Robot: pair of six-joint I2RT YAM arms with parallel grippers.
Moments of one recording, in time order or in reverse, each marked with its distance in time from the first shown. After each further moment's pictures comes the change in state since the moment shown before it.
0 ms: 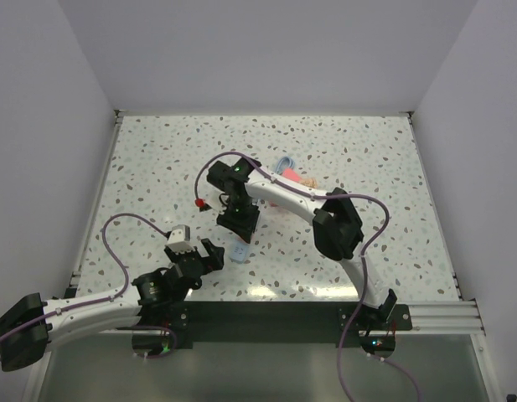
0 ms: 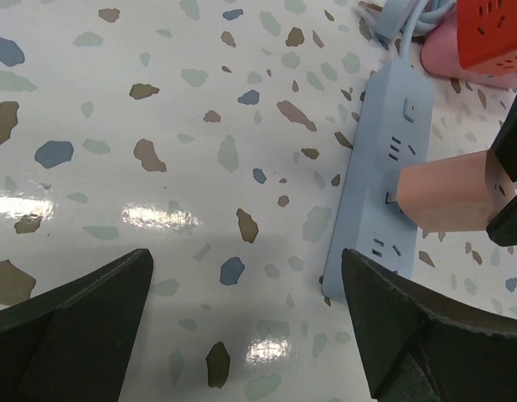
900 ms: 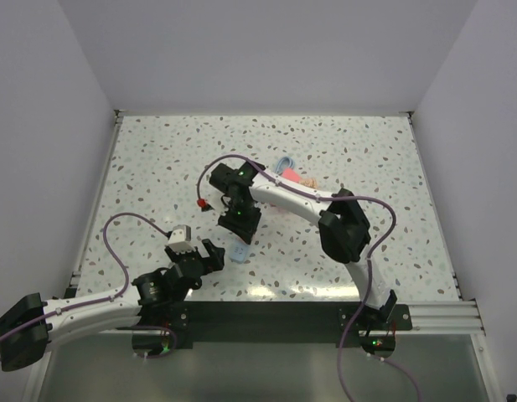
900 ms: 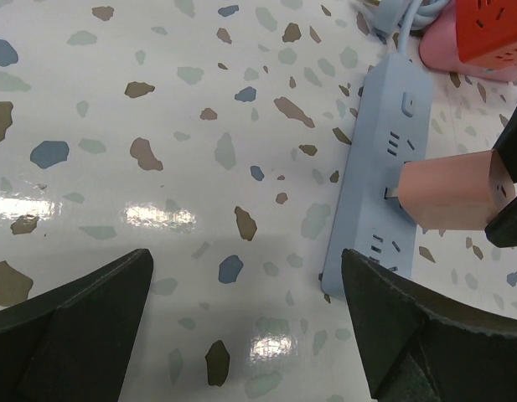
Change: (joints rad) left arm 0.000 0.001 0.000 0.002 0.011 0.014; right arm 0.010 -0.060 -0.108 0.093 0.023 0.047
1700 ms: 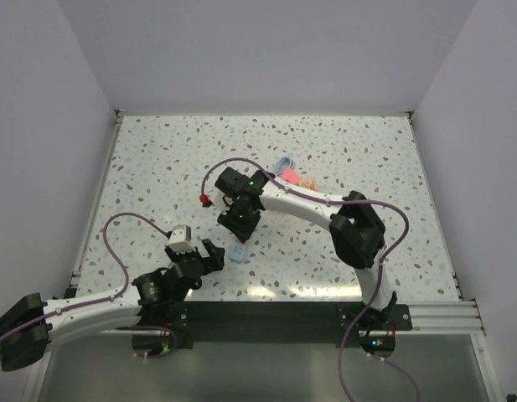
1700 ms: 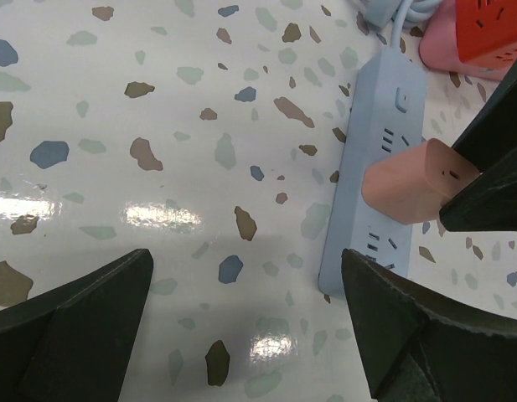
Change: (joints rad) left arm 0.000 0.000 0.000 0.000 0.000 0.000; right arm 0.003 -0.113 -0.219 0.286 0.019 0.097
